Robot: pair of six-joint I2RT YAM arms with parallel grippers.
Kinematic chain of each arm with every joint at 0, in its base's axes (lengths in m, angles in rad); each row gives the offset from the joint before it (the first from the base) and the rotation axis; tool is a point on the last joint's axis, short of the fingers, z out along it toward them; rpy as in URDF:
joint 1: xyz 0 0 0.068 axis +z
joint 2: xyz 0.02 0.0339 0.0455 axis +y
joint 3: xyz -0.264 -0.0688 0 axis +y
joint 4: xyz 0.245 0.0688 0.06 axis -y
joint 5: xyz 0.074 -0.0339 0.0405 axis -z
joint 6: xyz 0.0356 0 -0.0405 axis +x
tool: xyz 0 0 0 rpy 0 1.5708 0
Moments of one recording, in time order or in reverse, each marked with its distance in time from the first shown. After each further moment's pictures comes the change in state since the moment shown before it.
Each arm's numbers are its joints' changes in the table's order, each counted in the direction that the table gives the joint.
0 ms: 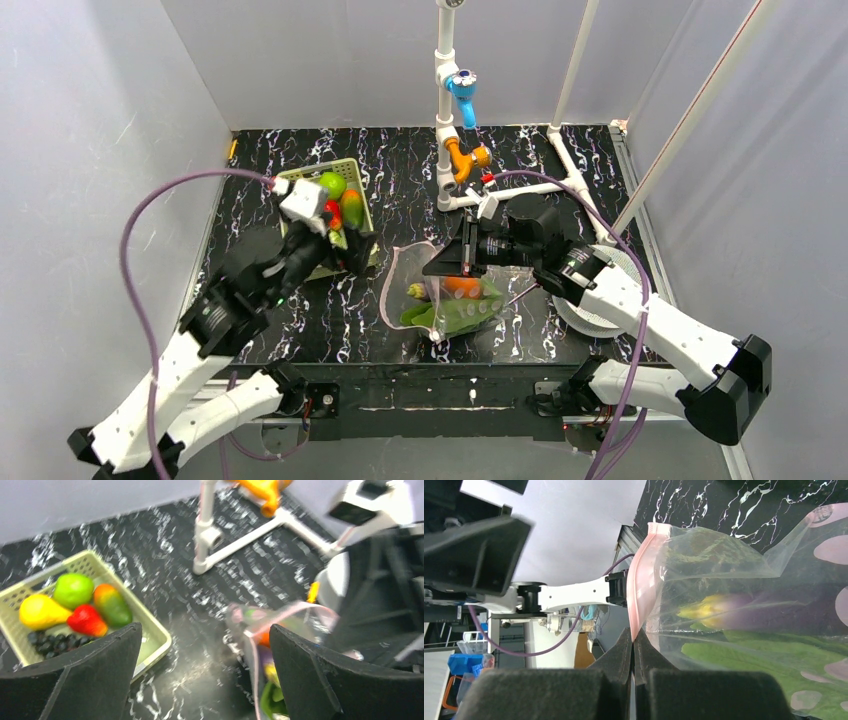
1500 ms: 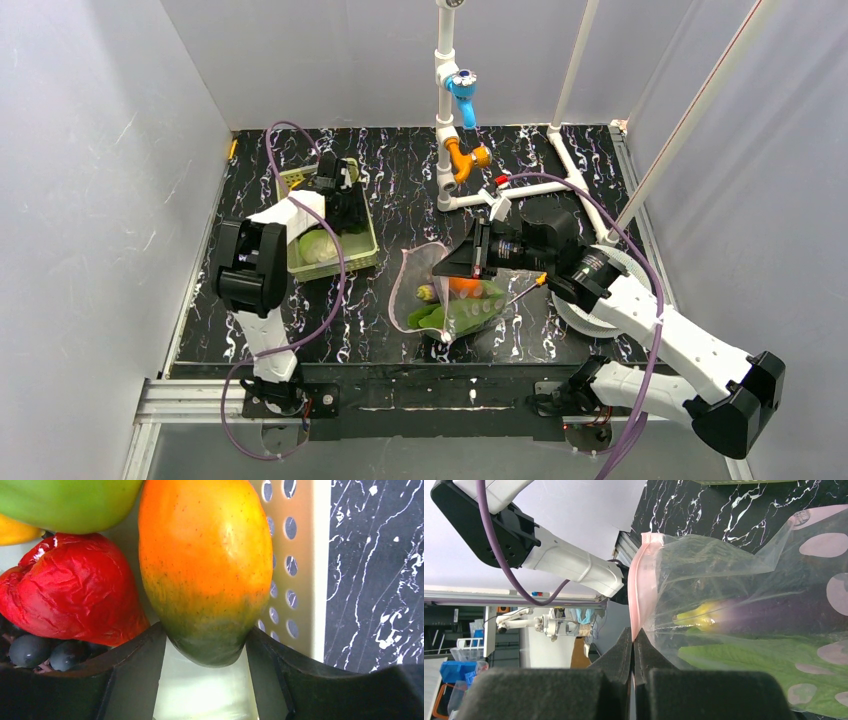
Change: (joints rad) left arm 0.538 1.209 -0.224 0.103 0.167 -0.209; right arm -0.025 -0.079 0.029 -0.035 0.017 -0.016
